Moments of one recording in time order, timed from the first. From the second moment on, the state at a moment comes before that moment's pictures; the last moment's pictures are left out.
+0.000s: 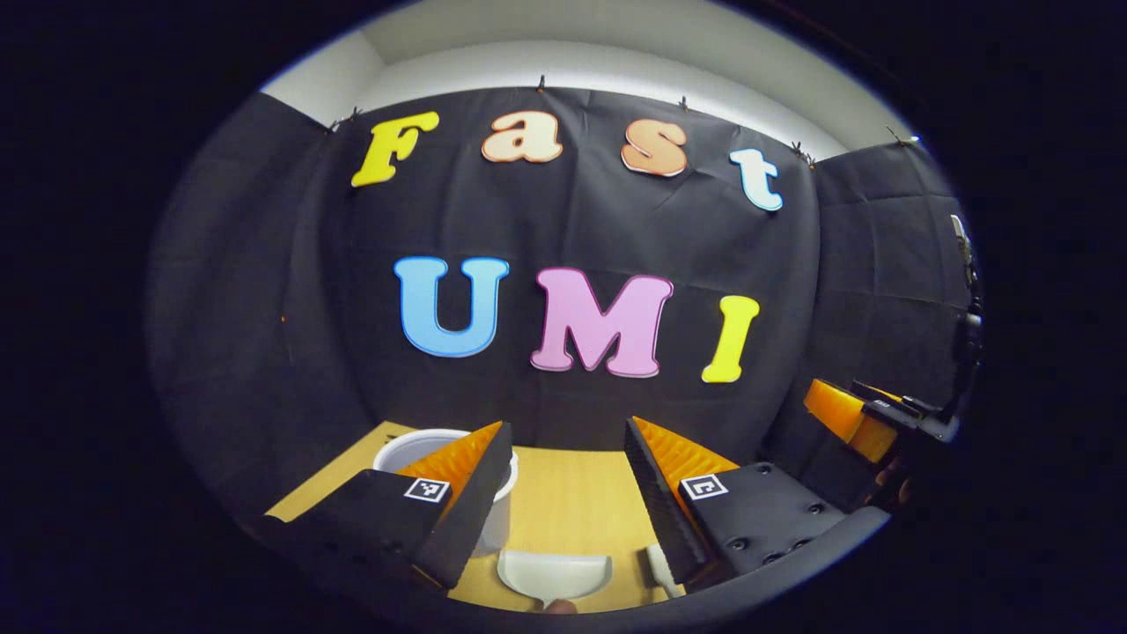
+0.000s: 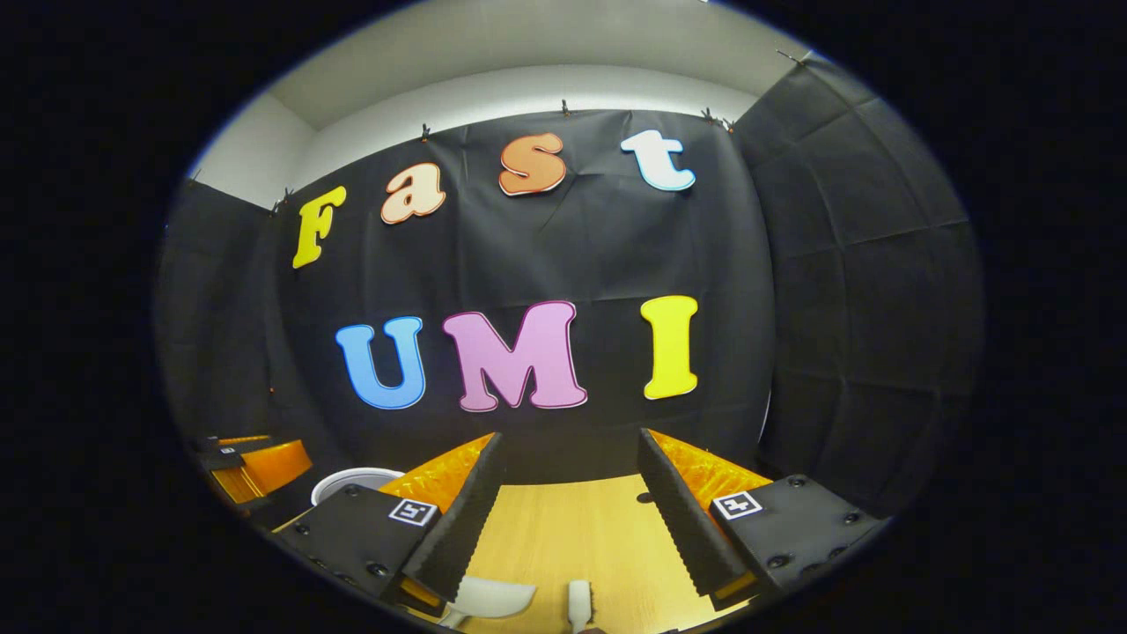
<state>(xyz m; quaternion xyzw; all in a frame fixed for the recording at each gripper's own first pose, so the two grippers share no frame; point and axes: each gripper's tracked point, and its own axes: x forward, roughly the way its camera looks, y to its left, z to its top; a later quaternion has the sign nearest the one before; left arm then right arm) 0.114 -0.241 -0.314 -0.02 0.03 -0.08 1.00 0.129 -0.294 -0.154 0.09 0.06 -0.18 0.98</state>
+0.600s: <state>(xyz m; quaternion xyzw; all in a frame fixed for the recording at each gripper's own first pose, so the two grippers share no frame) 0.113 -0.242 -0.310 -0.02 -0.01 -0.10 0.99 0.116 -0.281 -0.140 0.06 0.03 -0.19 0.98</state>
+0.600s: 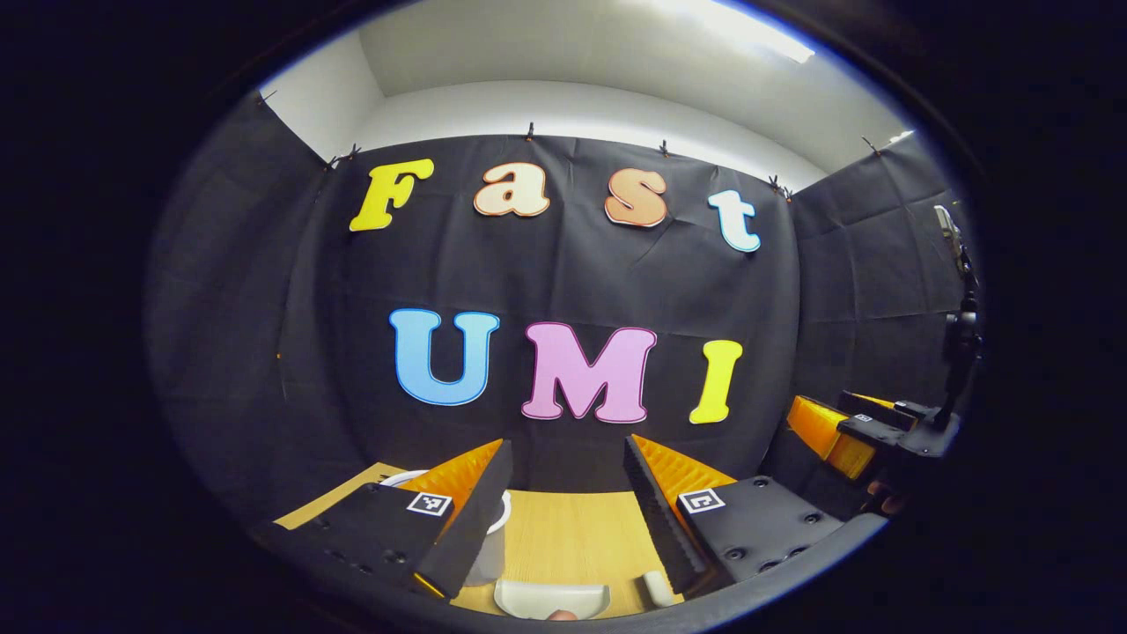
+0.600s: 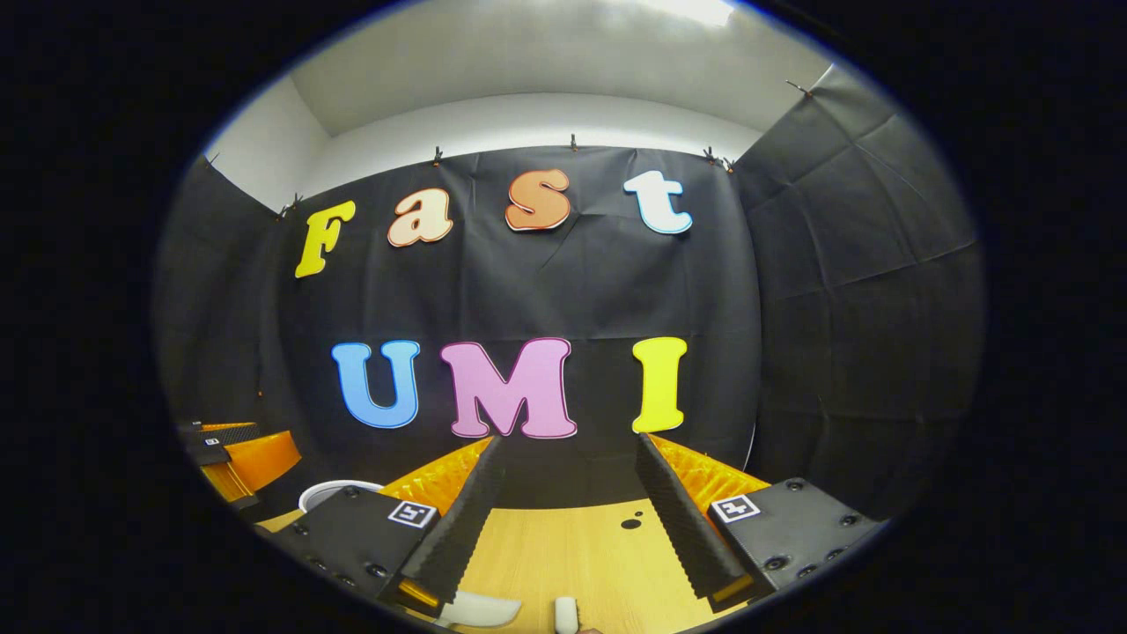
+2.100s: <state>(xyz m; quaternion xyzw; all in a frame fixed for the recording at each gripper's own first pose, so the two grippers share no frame) 0.097 -0.221 -0.336 -0.04 0.03 -0.07 1.00 0.132 -0.239 -0.161 0.06 0.05 -0.12 0.99</state>
